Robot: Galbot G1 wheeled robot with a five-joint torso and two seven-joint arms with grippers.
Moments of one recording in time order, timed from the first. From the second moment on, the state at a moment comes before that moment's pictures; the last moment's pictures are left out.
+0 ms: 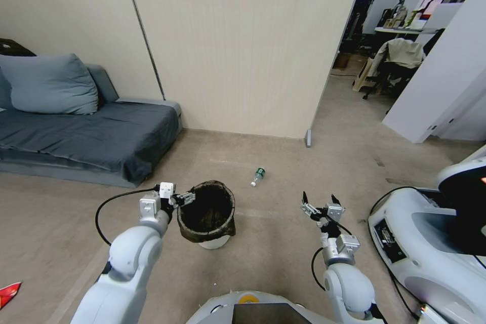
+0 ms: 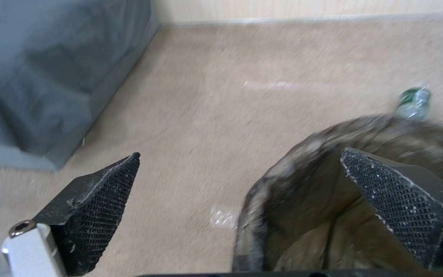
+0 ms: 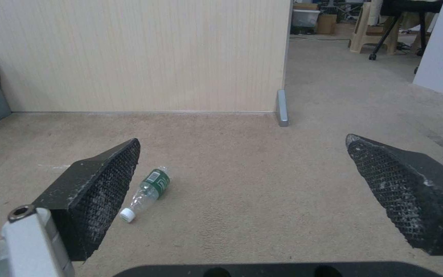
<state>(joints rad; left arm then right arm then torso) 1.32 -1.16 -0.57 -2.14 -0.45 0.74 -0.22 -1.65 1.55 0.59 2.17 0.05 -0.08 0.07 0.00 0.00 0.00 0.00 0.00</state>
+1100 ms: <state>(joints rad) 1.34 -1.18 -0.53 -1.97 -0.52 0.74 -0.25 -1.66 1.55 0.56 2.15 0.04 -0.08 0.07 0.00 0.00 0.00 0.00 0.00</state>
